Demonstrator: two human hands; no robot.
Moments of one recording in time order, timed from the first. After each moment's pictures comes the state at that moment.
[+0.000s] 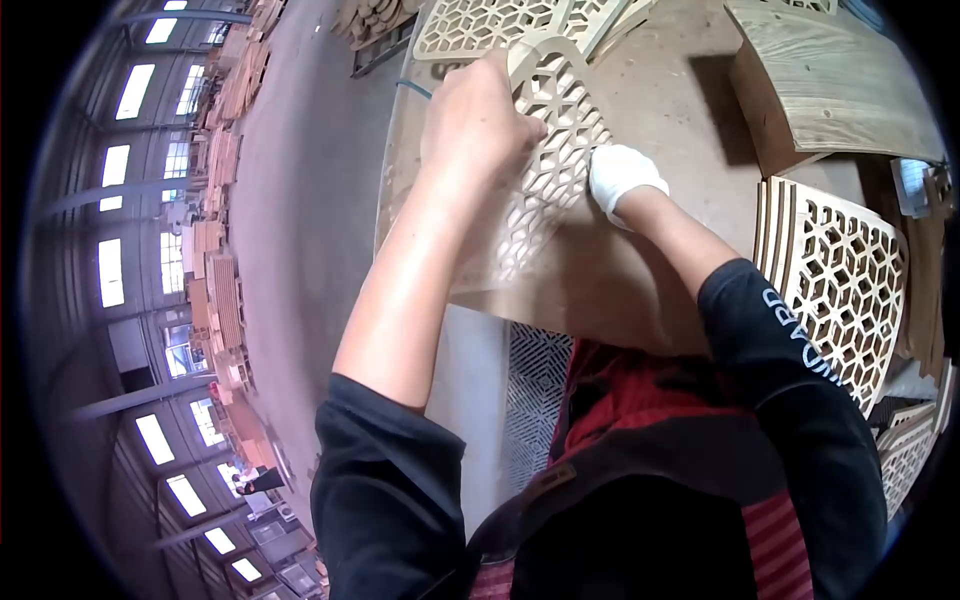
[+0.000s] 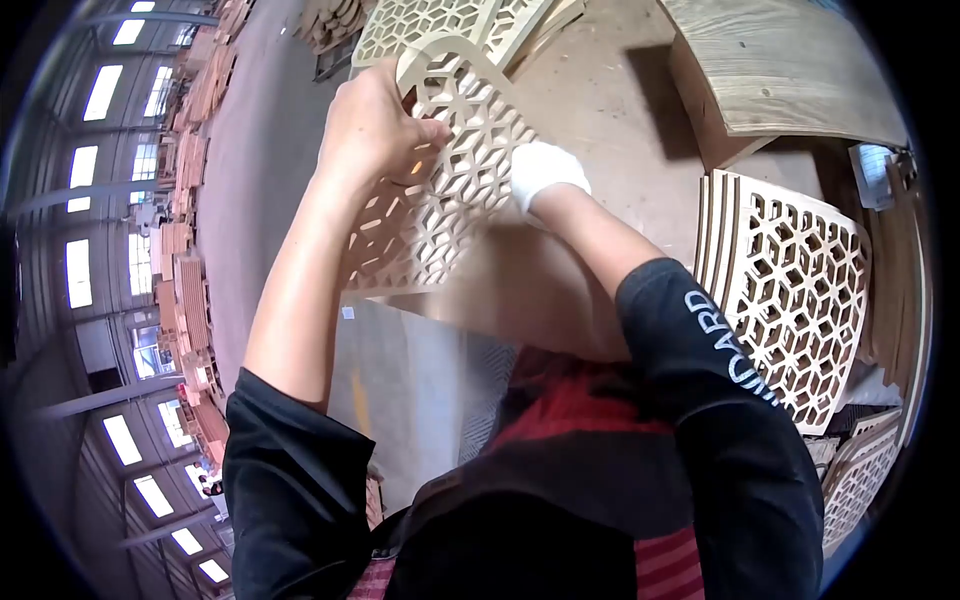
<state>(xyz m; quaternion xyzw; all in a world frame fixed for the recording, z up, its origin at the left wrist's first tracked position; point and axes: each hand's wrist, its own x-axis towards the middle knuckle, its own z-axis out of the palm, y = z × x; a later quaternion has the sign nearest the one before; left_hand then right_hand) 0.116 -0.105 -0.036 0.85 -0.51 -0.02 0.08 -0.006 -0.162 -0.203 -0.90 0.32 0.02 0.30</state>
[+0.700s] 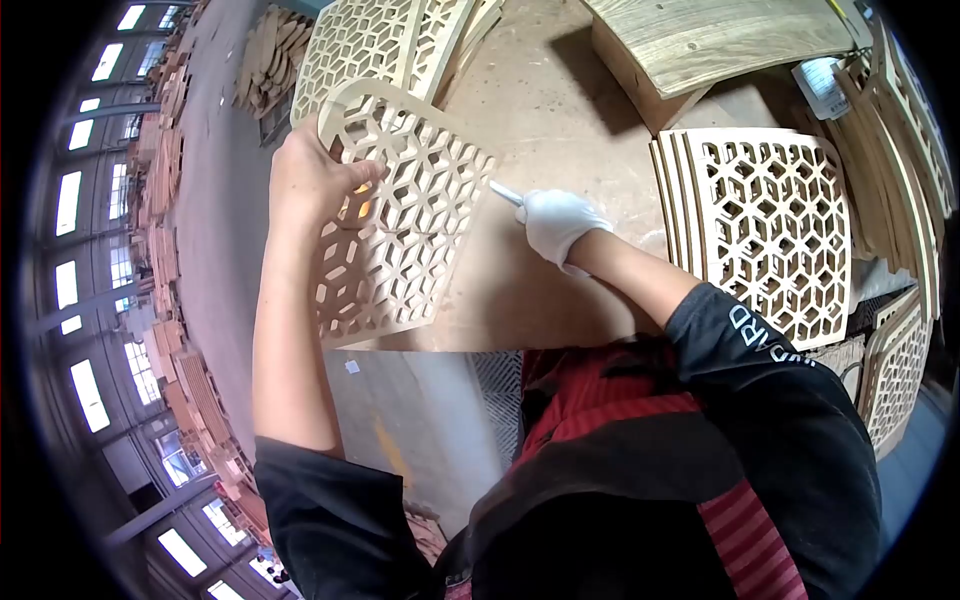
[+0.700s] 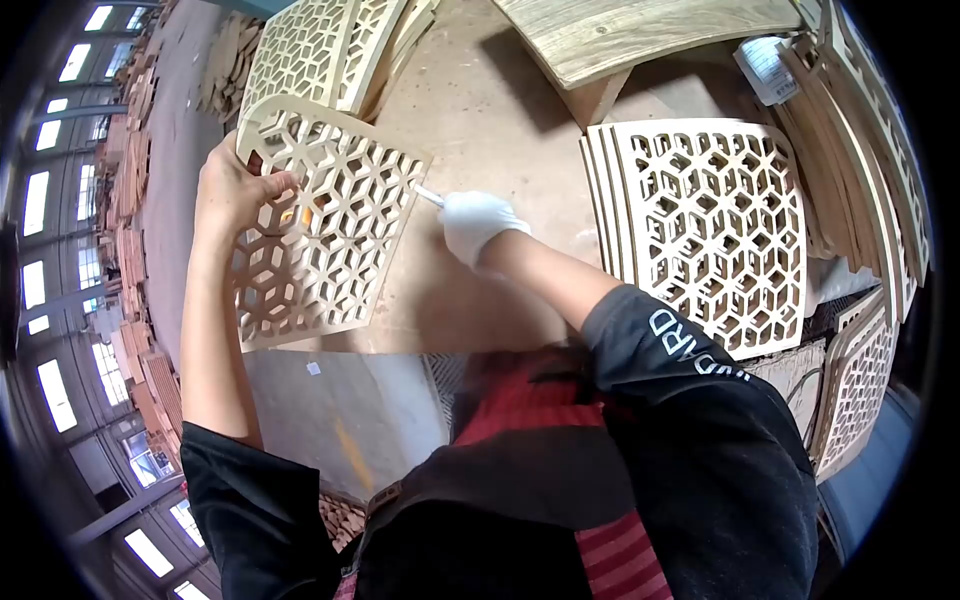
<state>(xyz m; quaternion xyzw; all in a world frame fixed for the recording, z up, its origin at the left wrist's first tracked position) 0.126 -0.114 -0.032 0.86 -0.48 -0.13 0.13 -0.082 -0.144 -0.221 -0.85 0.35 0.05 0.39</state>
